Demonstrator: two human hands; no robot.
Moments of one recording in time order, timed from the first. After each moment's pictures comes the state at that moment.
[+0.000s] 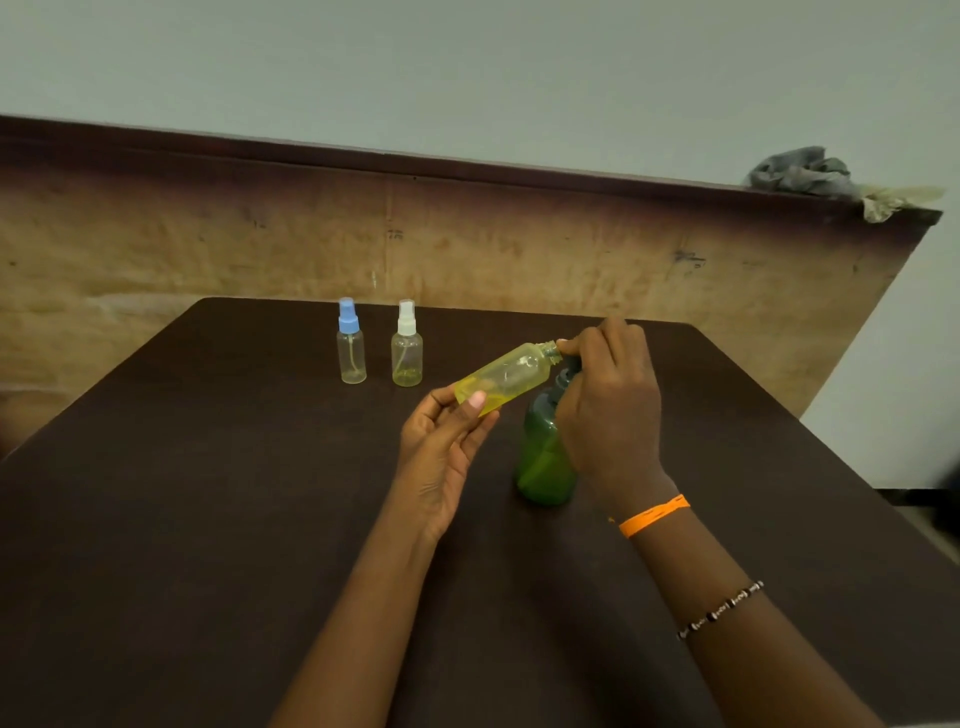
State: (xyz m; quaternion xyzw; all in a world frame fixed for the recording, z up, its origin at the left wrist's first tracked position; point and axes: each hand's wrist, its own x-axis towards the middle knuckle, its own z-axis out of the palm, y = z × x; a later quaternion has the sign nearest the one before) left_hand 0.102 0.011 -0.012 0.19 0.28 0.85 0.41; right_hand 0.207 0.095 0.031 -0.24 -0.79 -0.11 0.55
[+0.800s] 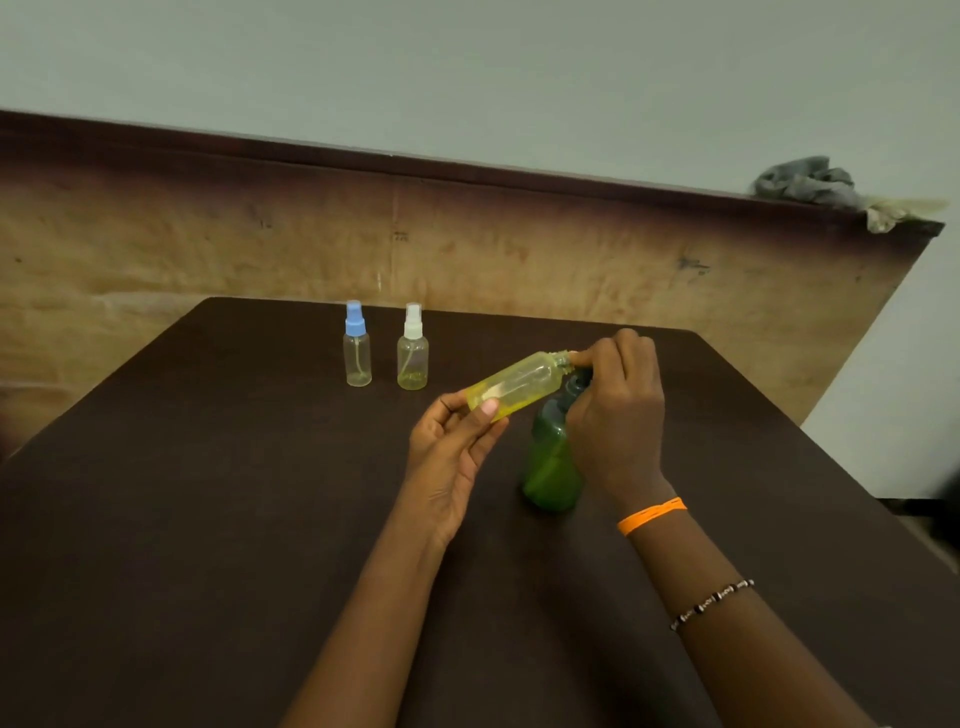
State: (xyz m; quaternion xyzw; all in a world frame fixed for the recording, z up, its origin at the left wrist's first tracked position) left_hand 0.101 0.010 -0.014 0.19 0.28 0.84 0.42; right_hand 0.203 0.101 0.025 -0.25 -0.77 -0.11 0.58
